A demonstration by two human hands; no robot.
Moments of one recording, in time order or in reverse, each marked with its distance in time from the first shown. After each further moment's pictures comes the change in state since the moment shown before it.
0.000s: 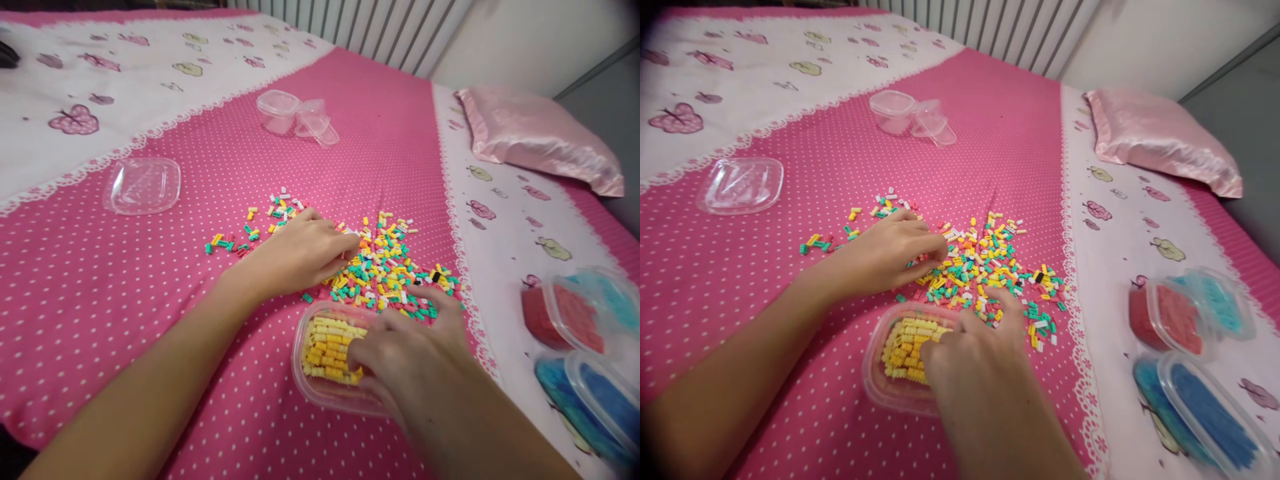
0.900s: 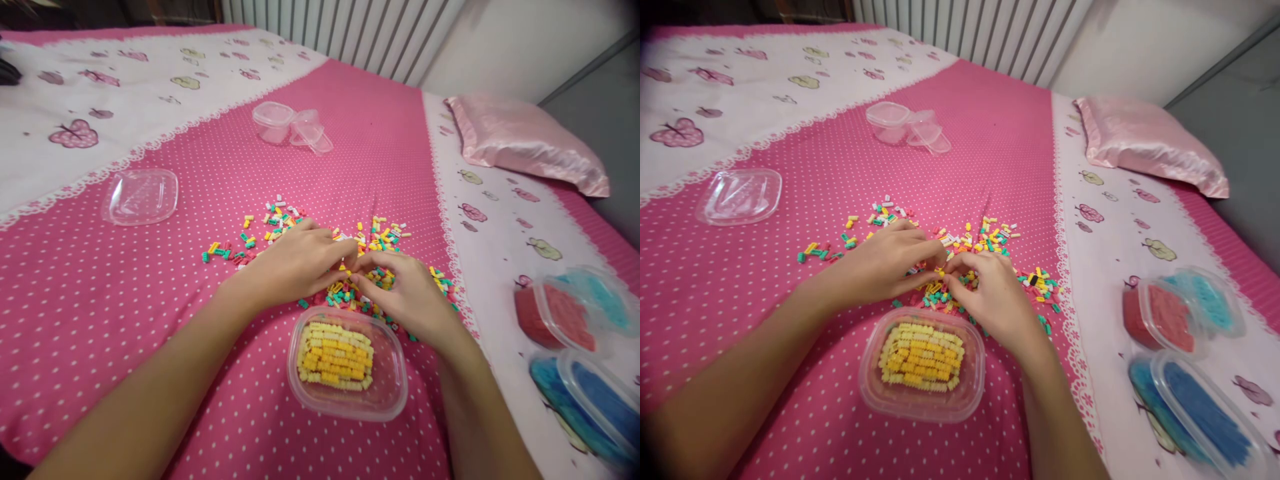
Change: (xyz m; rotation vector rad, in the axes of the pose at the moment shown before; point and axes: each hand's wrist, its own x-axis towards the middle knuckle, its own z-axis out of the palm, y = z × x) left_hand -0.002 0.001 0.002 -0.015 0.033 0.037; right_hand 0.041 0.067 0.023 0.676 0.027 0.246
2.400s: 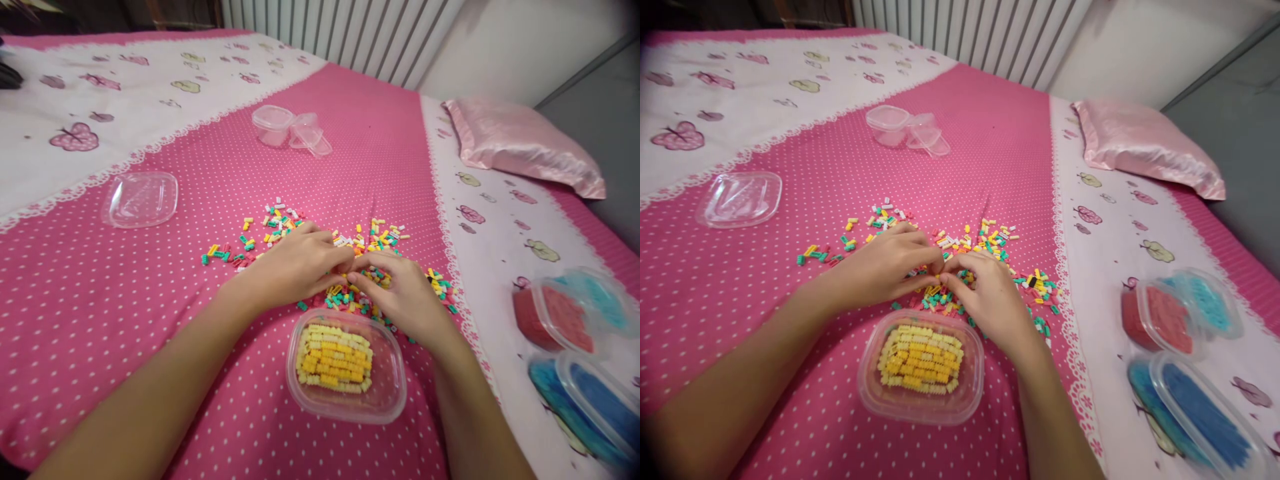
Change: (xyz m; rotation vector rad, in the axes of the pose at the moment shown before) left_hand 0.000 0.001 0.000 -0.027 -0.045 -0.029; right_hand 0.002 0.003 0.003 0.056 0.022 0.002
